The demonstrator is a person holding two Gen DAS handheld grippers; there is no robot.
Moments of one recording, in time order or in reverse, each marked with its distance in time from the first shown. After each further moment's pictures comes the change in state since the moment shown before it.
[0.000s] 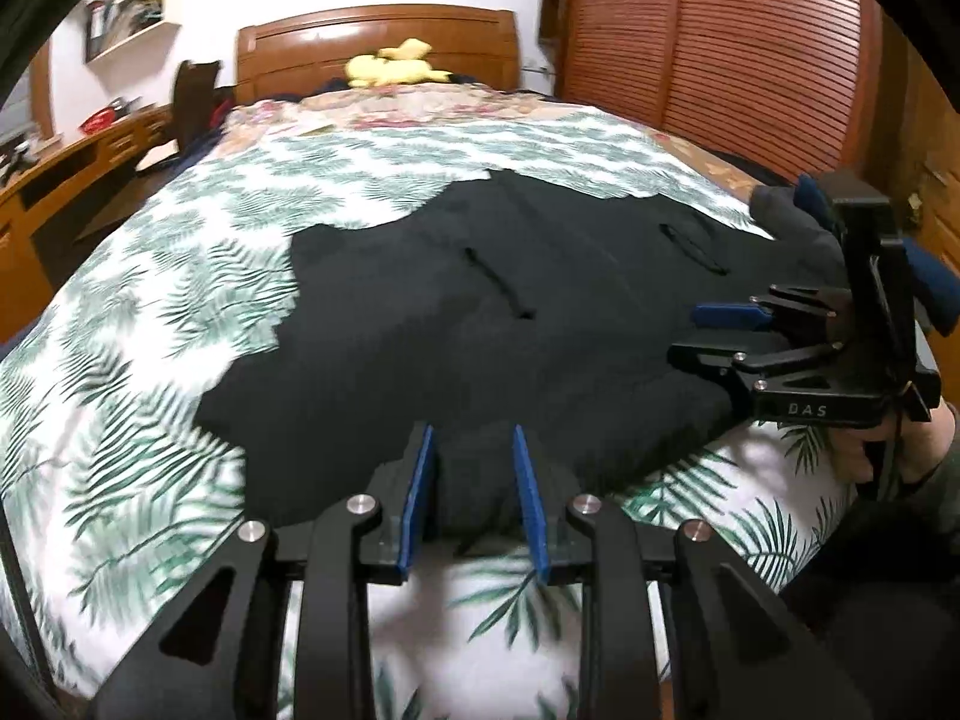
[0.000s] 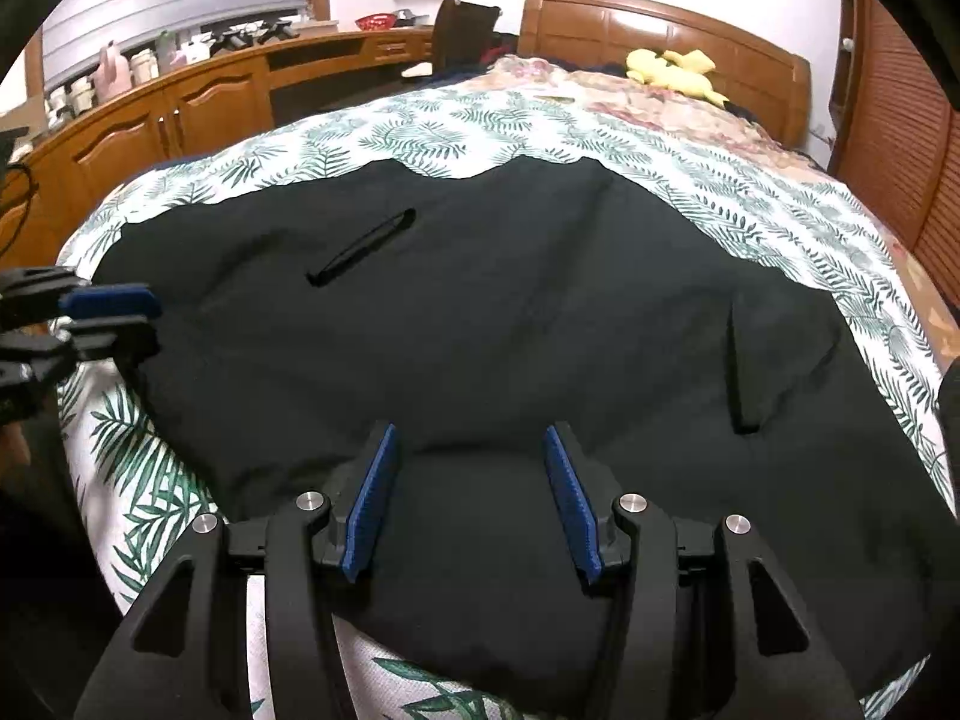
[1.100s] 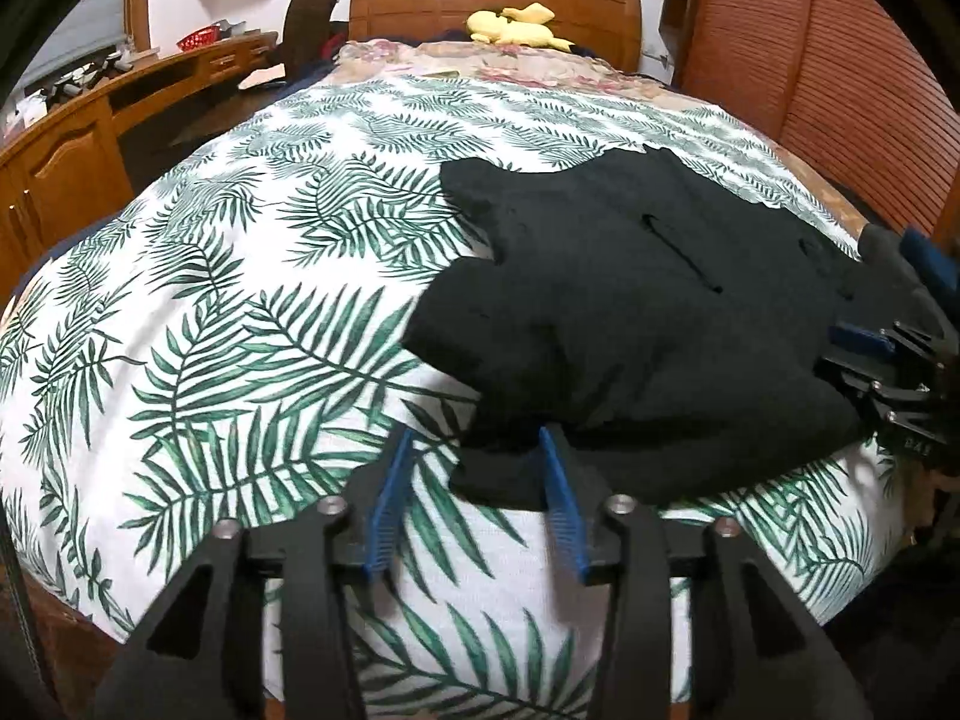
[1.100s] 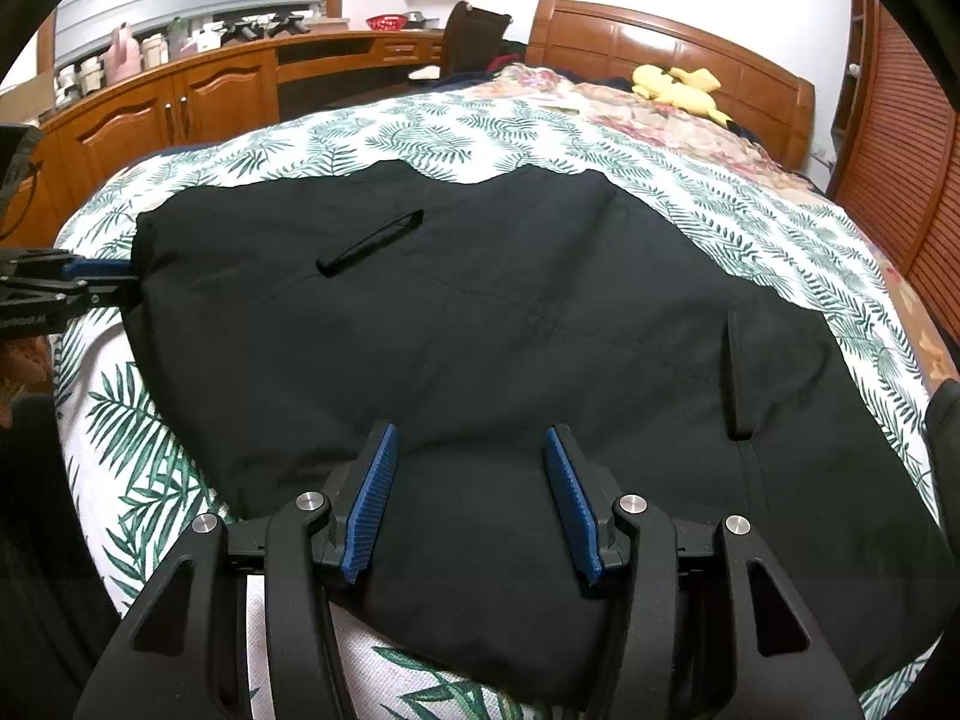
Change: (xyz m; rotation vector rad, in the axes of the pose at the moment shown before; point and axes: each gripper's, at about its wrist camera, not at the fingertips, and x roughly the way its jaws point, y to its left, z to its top) left arm 0.019 0.071 -0.020 -0.186 0.083 0.174; right arm -0.003 0.006 -0.004 -0.049 -0.017 -0.025
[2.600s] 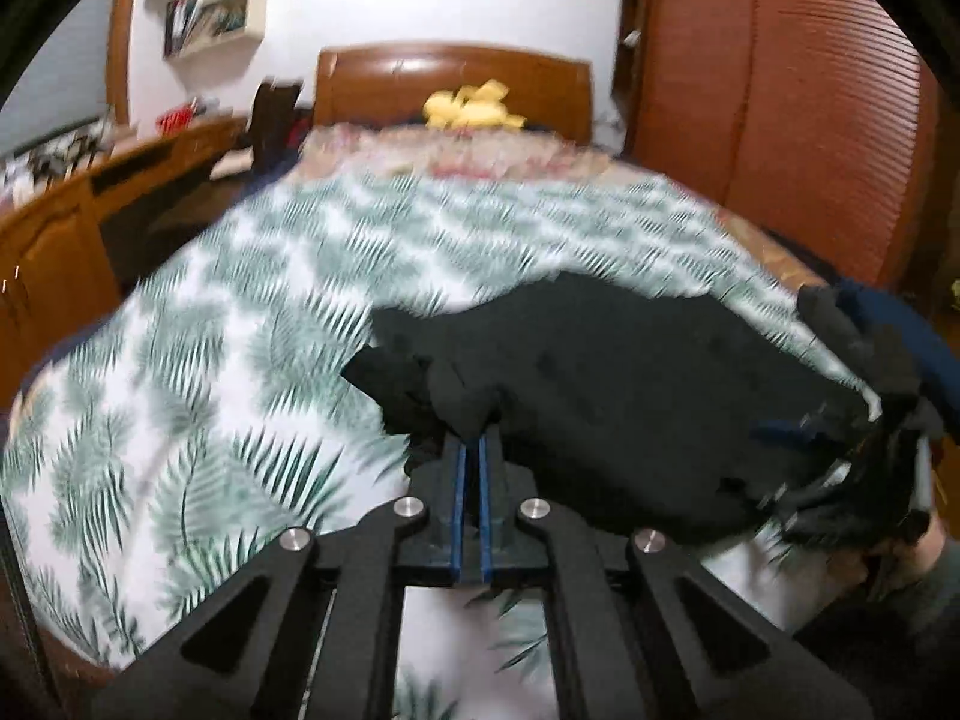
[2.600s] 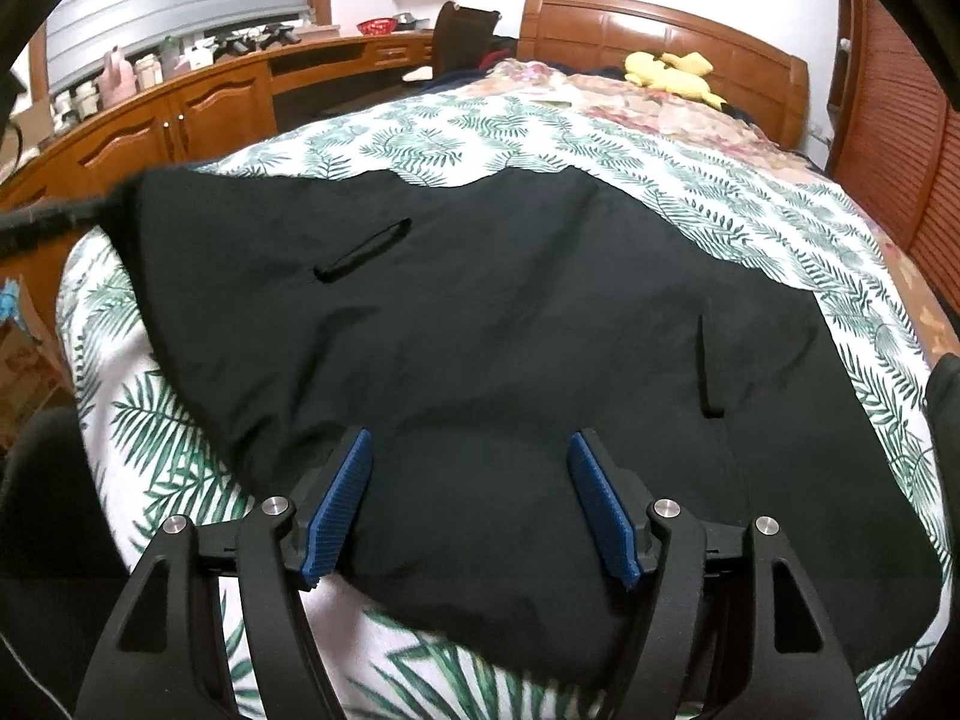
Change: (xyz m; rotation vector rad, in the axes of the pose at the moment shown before) left arm -0.082 -0.062 0.053 0.072 -0.203 -0.079; right arm -0.020 -0.018 -0.001 0.057 0.012 0.036
